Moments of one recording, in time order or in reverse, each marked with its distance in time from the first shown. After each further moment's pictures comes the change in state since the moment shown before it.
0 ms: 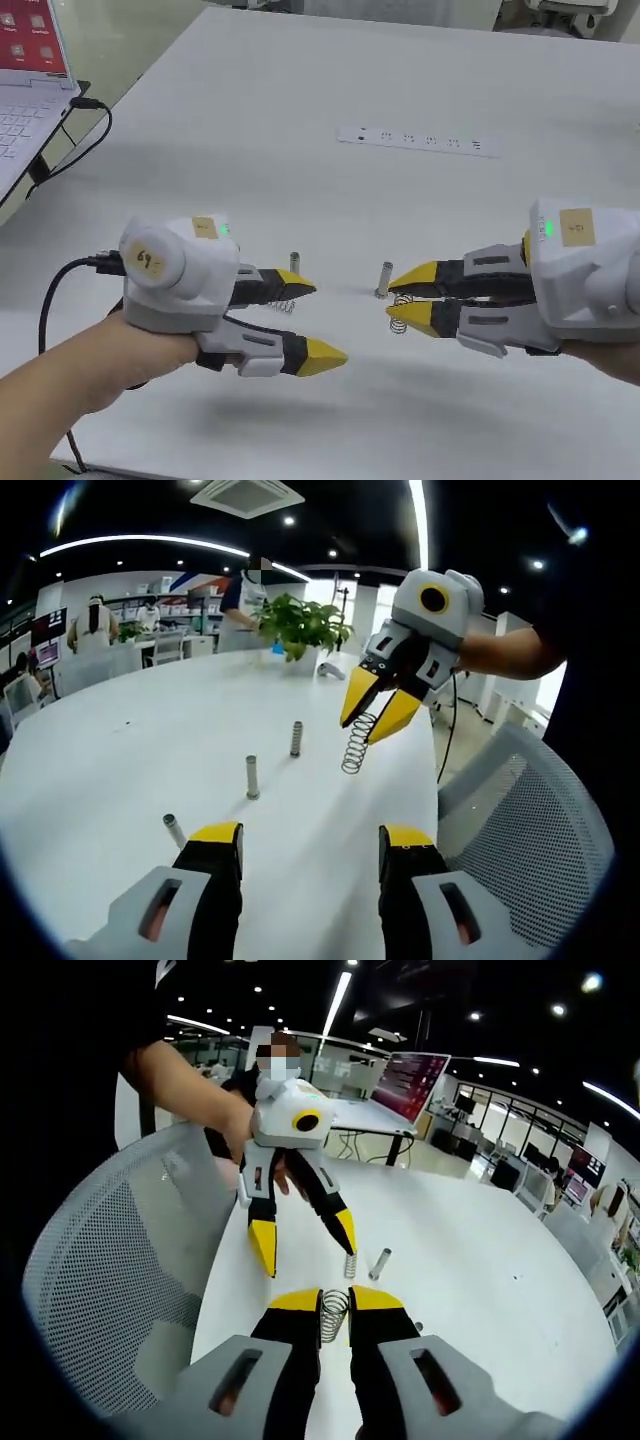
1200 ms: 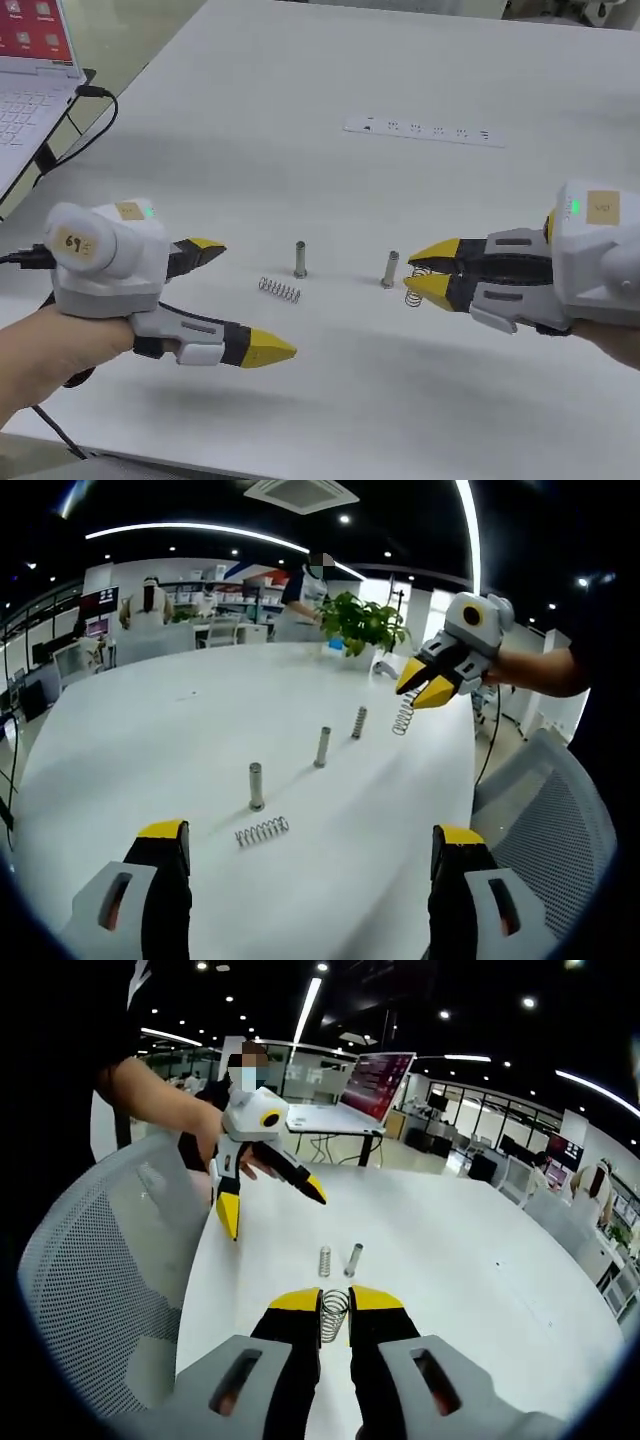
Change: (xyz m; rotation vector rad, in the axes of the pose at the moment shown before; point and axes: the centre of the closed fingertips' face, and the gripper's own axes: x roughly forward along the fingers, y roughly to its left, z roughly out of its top) left arm -0.047 0.045 -0.026 -0.113 0.015 0.204; right arm -0.004 -0.024 -0.008 0.075 -0.031 -0.105
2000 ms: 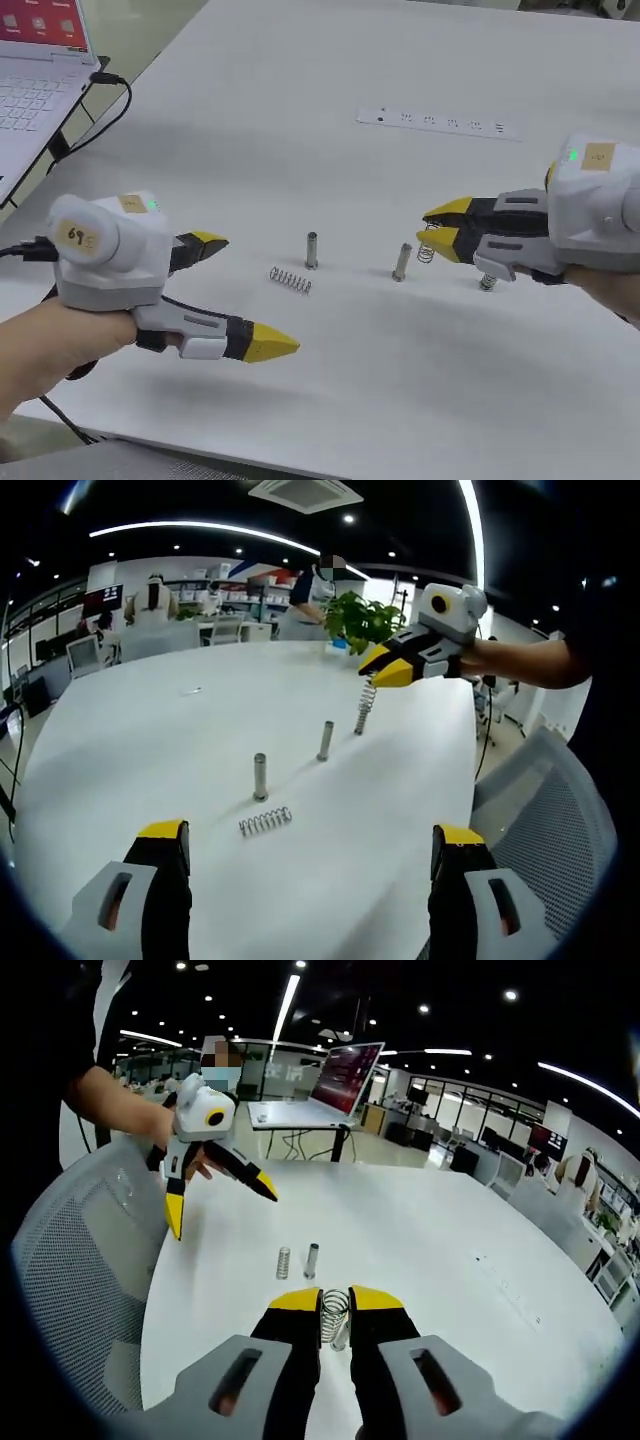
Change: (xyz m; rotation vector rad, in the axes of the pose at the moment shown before) left arm -0.006 0.003 -0.007 -0.013 0.005 0.013; right arm 0.017 -0.049 -0.002 0.039 0.015 -0.082
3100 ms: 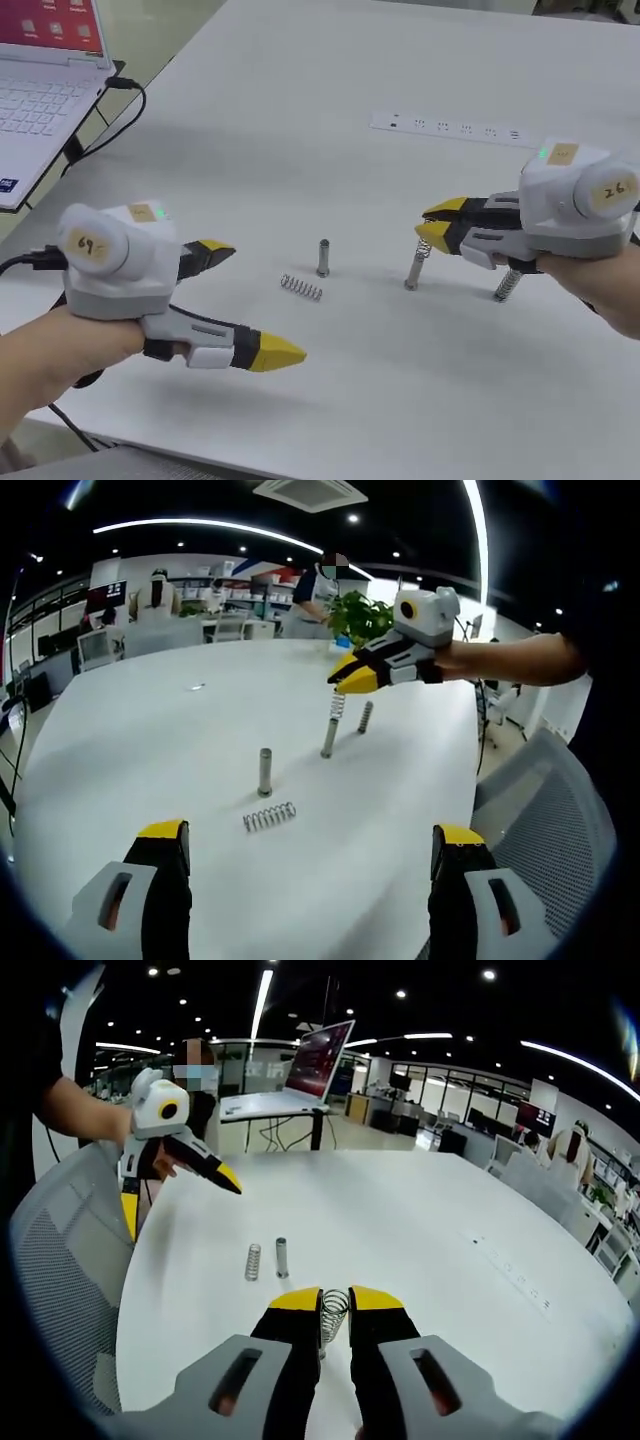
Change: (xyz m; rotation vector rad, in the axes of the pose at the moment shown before) left arm -0.003 0.004 -0.004 -0.017 0.005 0.009; right arm 0.032 -0.024 -0.017 0.081 0.037 -0.040
